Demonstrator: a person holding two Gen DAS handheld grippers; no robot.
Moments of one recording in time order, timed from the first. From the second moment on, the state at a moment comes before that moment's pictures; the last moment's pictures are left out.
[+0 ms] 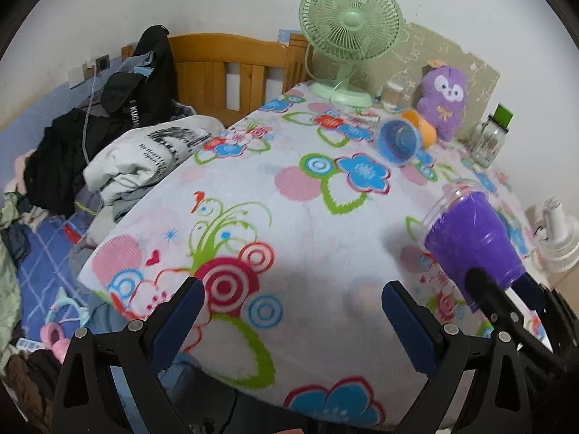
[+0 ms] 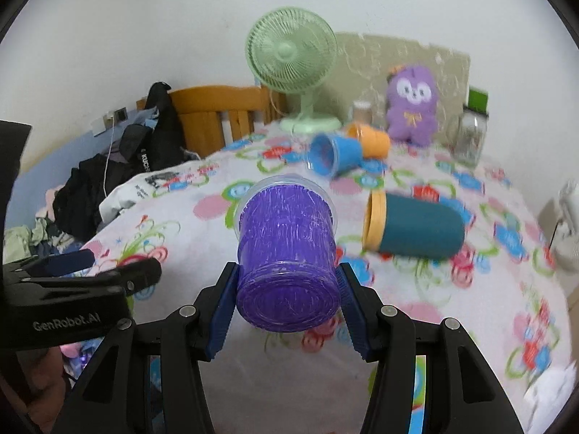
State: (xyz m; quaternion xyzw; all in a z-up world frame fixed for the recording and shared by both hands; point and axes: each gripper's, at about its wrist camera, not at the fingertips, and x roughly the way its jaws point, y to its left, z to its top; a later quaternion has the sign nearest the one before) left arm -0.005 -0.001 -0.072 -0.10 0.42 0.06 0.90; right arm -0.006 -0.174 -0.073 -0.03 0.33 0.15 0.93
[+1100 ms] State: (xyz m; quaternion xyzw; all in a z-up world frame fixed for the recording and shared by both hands) left arm -0.003 -0.077 -0.061 -0.05 0.42 0.02 0.91; right arm -0.020 -0.261 -0.080 0.04 0.37 0.08 0.92
